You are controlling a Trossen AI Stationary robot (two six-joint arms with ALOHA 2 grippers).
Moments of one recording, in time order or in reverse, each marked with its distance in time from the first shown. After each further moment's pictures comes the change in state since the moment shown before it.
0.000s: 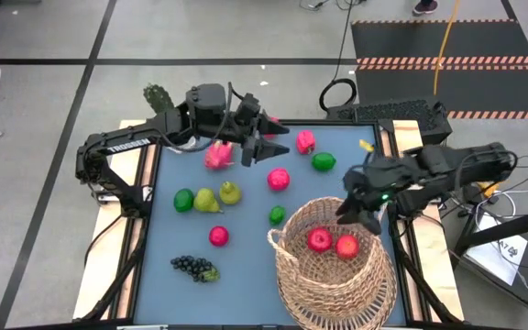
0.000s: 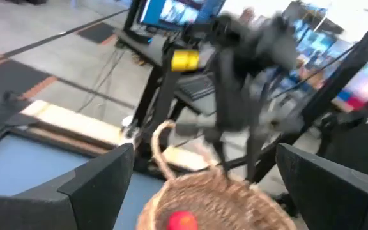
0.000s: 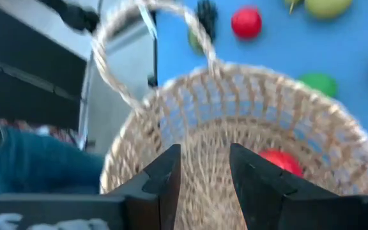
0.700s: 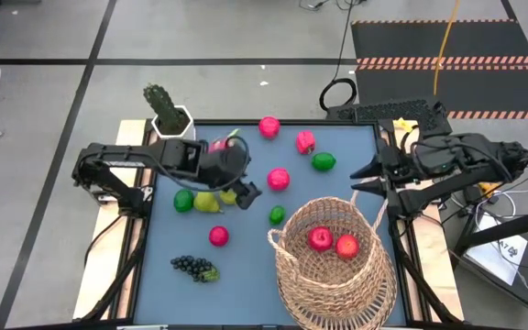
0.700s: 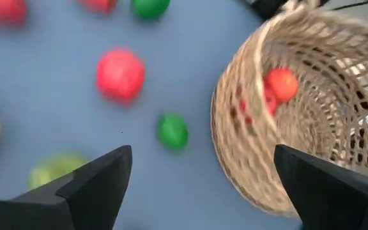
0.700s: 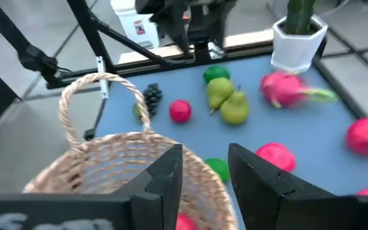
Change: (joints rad) left arm -0.296 0.001 0.000 -0.765 -0.495 -0.449; right arm -0.003 -0.200 0.001 0.018 0.340 -0.362
